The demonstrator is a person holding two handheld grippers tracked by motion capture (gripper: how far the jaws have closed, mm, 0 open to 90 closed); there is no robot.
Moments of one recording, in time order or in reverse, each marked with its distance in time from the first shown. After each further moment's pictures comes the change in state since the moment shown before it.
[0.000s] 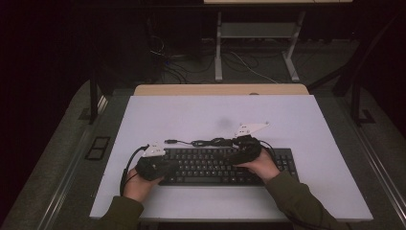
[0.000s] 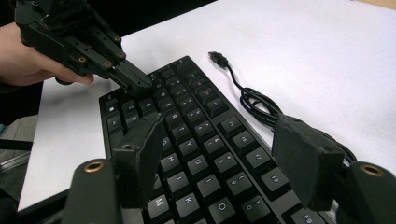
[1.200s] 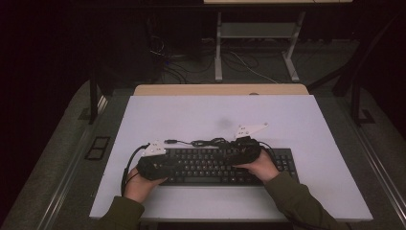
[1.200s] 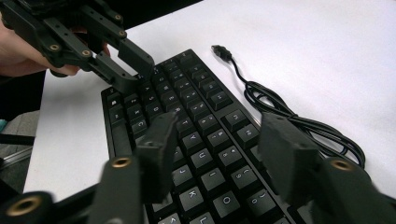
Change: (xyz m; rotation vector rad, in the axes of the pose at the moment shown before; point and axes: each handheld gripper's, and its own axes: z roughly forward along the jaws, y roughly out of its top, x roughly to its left) left arm -0.010 0.010 -0.004 -0.065 -0.037 0.009; right arm 0.002 -0.002 0.001 0.019 0.006 0.001
